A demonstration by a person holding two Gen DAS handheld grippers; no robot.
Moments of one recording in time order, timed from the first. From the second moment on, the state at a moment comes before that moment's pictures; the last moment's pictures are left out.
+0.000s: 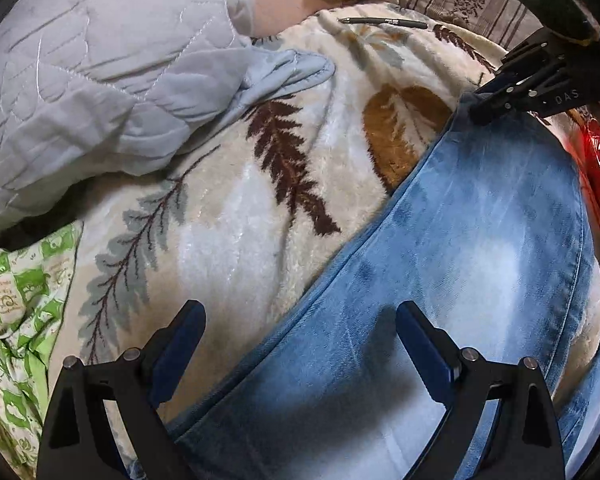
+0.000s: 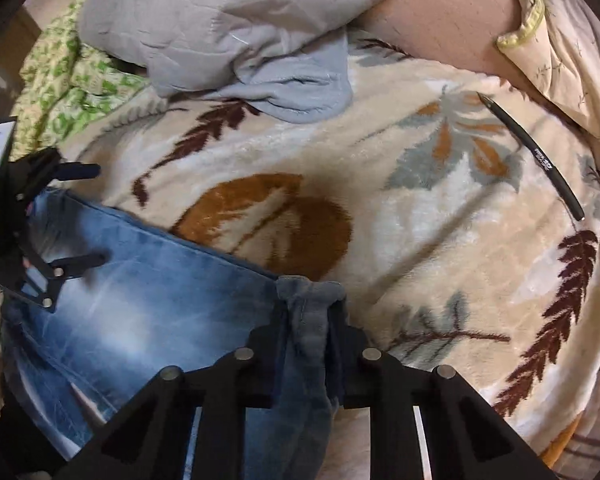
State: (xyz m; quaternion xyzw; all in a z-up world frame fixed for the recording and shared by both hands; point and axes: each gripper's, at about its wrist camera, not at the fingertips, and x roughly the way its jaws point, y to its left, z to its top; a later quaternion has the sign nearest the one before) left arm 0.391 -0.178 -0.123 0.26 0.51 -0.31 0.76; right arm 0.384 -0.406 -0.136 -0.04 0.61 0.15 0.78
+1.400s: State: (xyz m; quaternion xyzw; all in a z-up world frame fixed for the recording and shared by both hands) left arm 0.083 -0.145 -0.020 0.24 0.43 -0.44 0.75; right arm 0.057 -0.395 -0.045 -0.13 0.47 0.20 0.85
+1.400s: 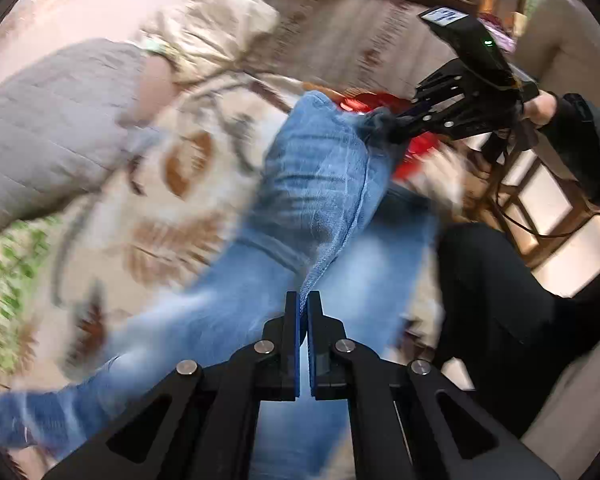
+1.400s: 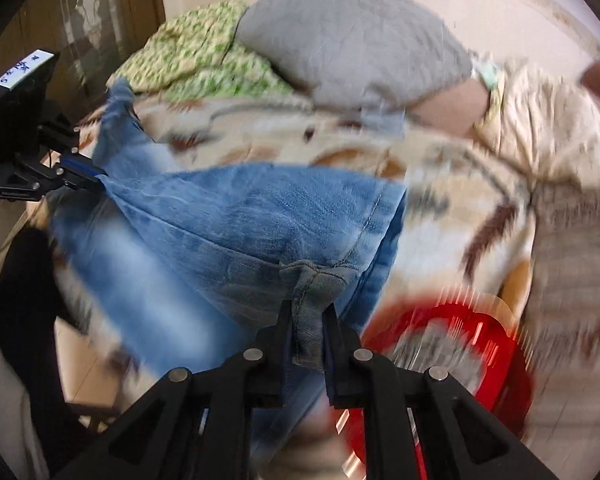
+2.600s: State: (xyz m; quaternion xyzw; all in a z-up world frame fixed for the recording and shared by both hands) left arm 0.075 0.119 -0.026 0.05 0.50 -0.16 0.85; right arm 0.034 -0.134 -0.074 -0.14 0.45 0.38 0.79
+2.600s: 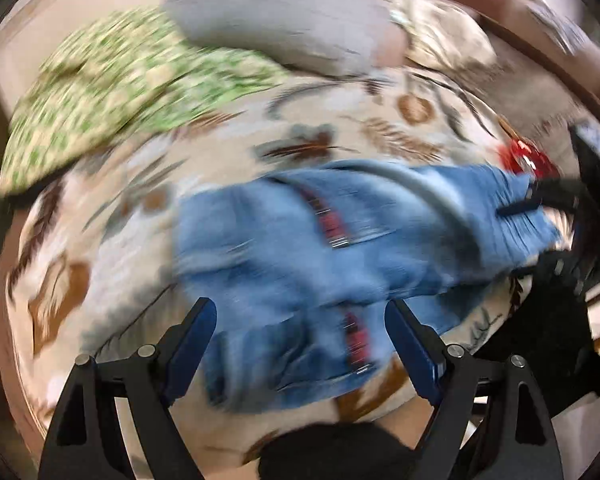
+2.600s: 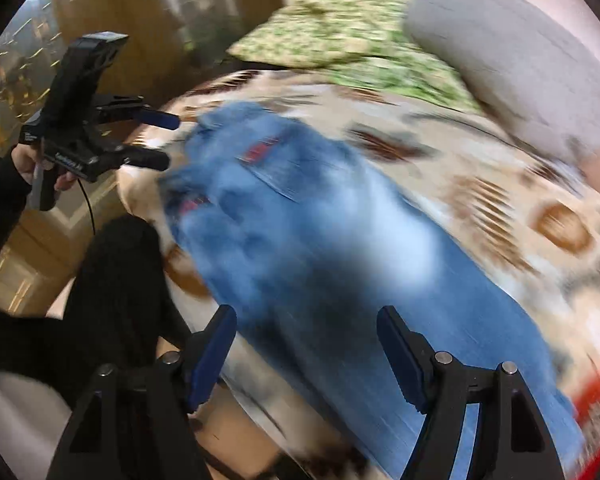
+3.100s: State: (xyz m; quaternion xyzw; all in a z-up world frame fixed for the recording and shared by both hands) left arm 0.102 0.148 -0.062 0.01 0.52 -0.20 0.83; right arm 0.058 -0.043 -0.125 -0.20 0.46 0.37 0.78
